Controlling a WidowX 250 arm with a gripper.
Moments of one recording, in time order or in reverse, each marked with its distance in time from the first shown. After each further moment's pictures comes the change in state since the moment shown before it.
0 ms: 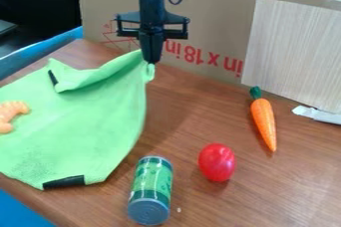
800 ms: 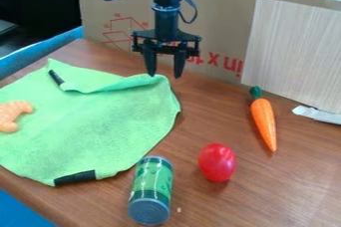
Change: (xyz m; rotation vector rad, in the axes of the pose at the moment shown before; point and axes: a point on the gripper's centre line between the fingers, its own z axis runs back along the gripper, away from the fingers) arm 0.000 -0.016 -0.033 0.004 0.111 -0.055
